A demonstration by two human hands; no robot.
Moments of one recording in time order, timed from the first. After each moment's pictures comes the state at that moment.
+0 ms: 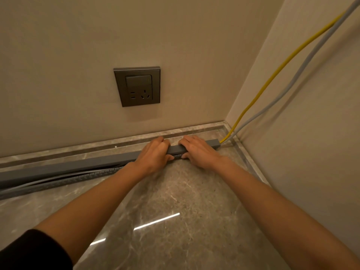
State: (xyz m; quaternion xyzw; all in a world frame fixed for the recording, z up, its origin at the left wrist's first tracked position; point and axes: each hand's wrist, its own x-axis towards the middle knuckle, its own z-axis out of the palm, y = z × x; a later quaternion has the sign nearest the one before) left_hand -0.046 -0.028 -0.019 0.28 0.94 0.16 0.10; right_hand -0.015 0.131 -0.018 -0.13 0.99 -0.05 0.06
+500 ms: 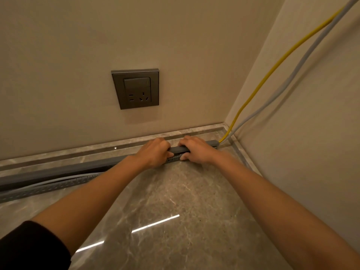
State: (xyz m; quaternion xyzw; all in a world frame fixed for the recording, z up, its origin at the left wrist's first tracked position) left_hand -0.064 -0.021 -0.012 0.31 0.93 0.10 0.14; right_hand -0.035 0.136 -0.015 -0.10 0.98 -0.11 0.13
